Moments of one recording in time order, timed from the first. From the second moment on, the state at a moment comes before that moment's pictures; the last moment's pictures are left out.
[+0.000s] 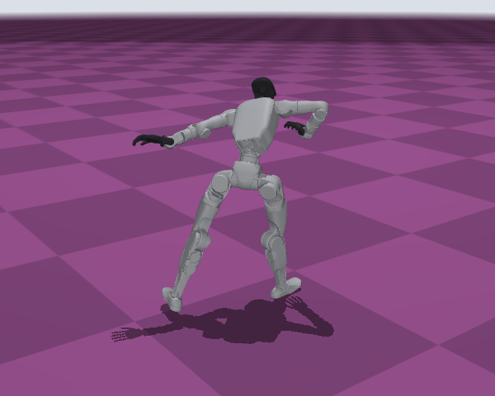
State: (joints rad) left arm 0.49 0.62 0.47 1.46 -0.59 -0.16 0.65; right arm -0.47 -1.51 0.49 -0.61 -0.38 -0.13 -1.05; waist -0.28 -0.23 0.52; left_leg -0.22 0.40 0.58 0.10 -0.15 -0.19; right_leg -0.63 -0.24 -0.62 -0.09 0.08 0.25
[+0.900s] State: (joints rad) left arm -2.14 0.66 -0.75 1.40 -1.25 -0.18 0.51; right arm 0.24 -0.81 0.12 -0.23 -0.02 -0.18 -0.64; waist -0.52 0.11 0.51; left_leg -0.19 0.12 0.26 0.61 -0.17 -0.09; right_leg -0.33 -0.13 -0.08 -0.02 -0.18 0.09
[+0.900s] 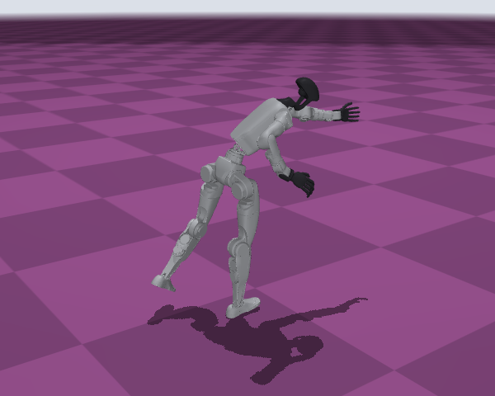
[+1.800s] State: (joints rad) left arm 0.05 0.38 0.14 1.33 -0.28 -0.04 0.28; right arm 0.28 -0.31 0.25 0.98 0.03 -0.08 -0.06; waist -0.09 0.03 0.20; left_leg 0.02 0.17 0.18 0.21 -0.27 -0.22; right_leg -0.20 -0.09 -0.32 0.76 -0.24 0.00
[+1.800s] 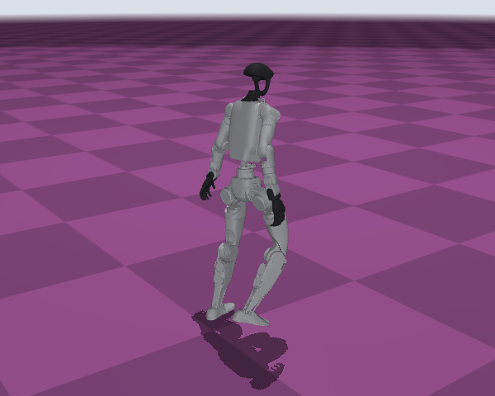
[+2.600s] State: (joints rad) left arm -0.13 0.22 -0.15 1.35 -0.35 -0.04 0.33; right arm -0.33 -0.25 0.42 0.92 0.02 -0.10 -0.34; waist 0.24 -0.05 0.27; left_leg -0.27 0.11 0.46 0.30 -0.13 -0.05; right_leg 0.14 -0.11 -0.09 0.10 -0.39 0.10
